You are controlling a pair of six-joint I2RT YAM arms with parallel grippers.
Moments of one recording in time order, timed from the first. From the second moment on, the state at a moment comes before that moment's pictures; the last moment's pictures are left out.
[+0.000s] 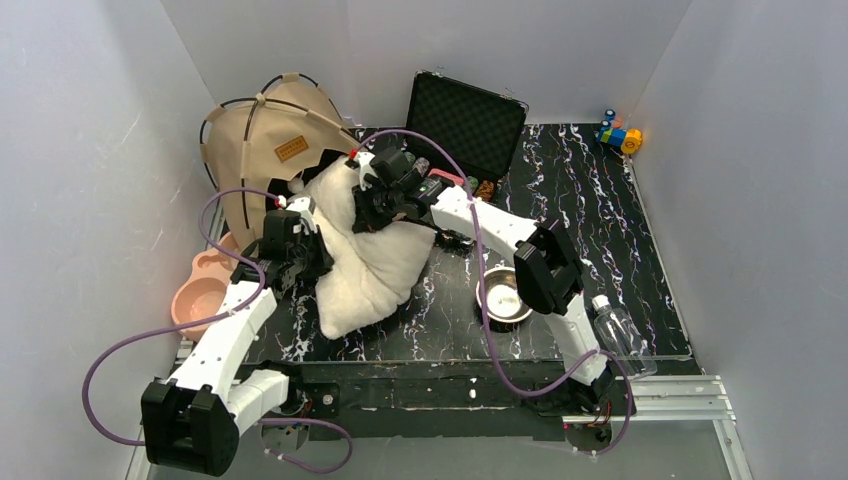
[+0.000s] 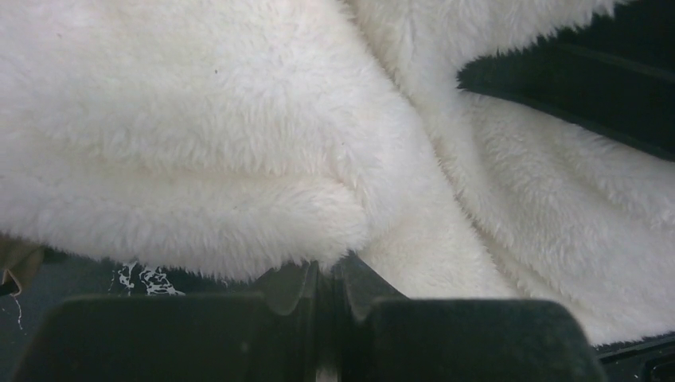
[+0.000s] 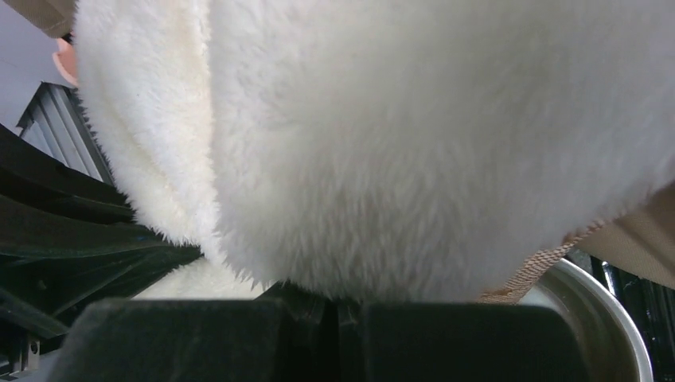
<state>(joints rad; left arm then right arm) -0.19 1.00 0.73 -0.50 0.11 -0.31 0.90 2.17 1.92 -0.42 -0.35 0.30</state>
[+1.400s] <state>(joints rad) -0.02 1.06 0.86 -0.53 0.18 -0.27 0.85 1.80 1.47 -0.28 -0.19 0.27</state>
